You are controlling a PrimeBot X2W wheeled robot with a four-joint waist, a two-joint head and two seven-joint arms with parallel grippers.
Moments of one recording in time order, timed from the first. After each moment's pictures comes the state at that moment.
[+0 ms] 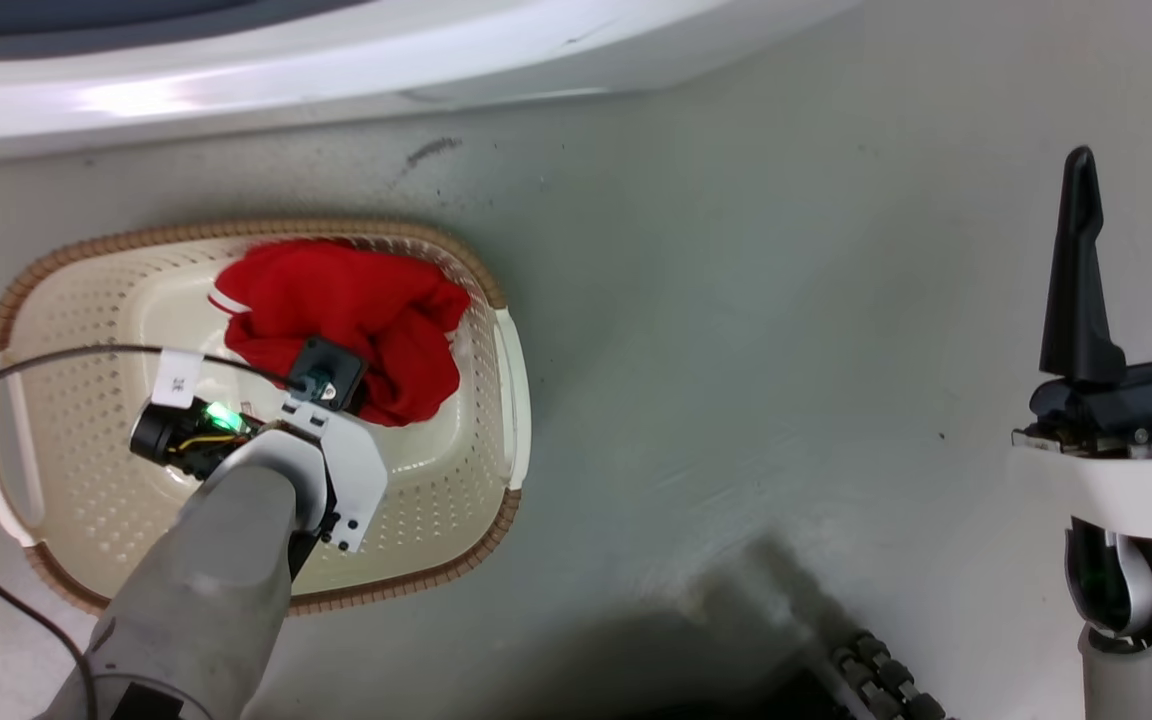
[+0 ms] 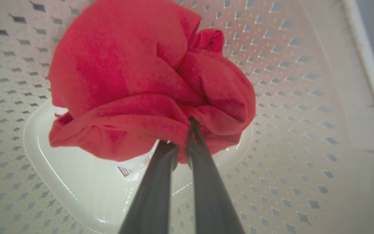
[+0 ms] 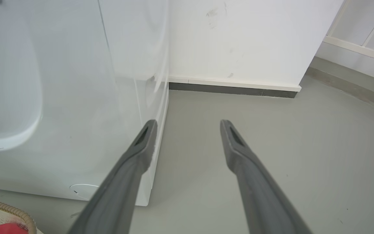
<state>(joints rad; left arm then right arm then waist) -0.82 0.23 -0.59 1.21 -0.22 -0.12 -0.18 -0.28 -0.05 -0.05 -0.21 0.08 0.13 -0.26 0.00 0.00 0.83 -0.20</state>
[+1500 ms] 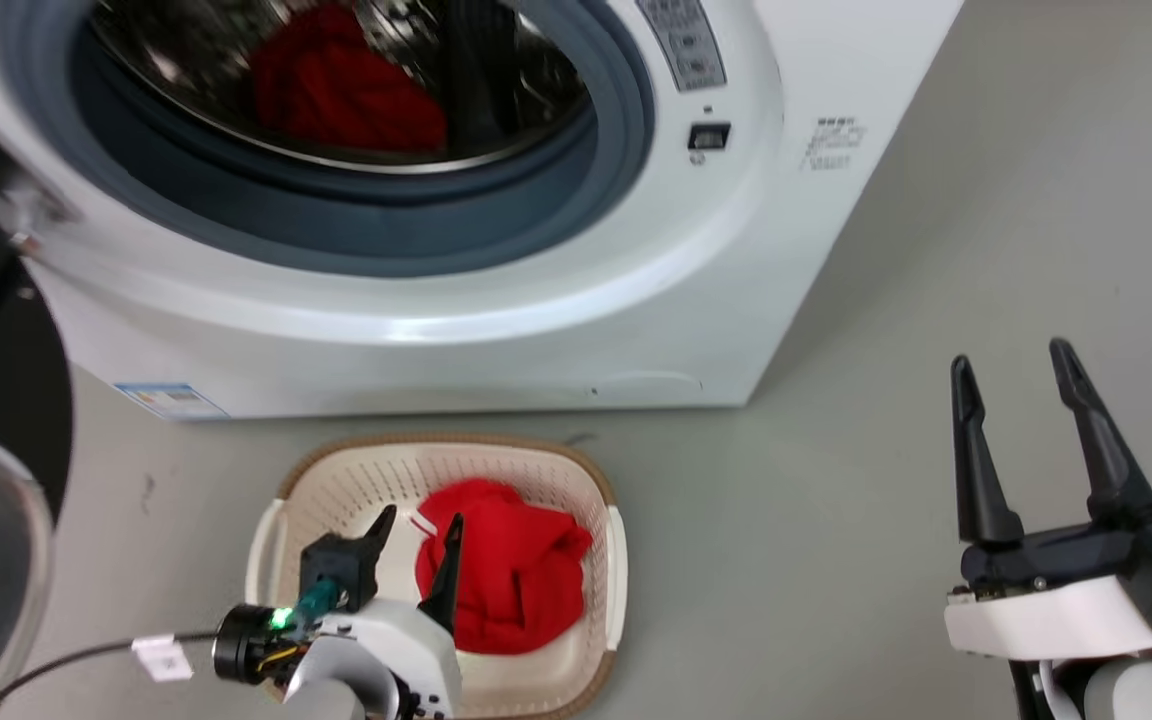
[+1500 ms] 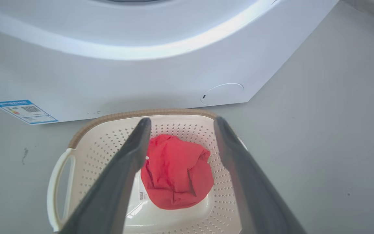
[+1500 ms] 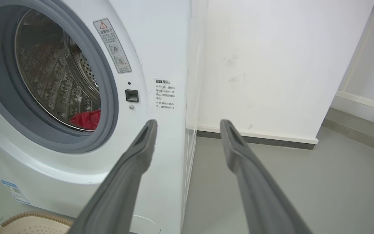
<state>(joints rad) -0.29 0.15 -0.34 0.67 -0.33 -0.03 -0.26 -0.05 -0.05 -0.01 -0.13 0.00 0.13 -0.26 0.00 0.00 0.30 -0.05</state>
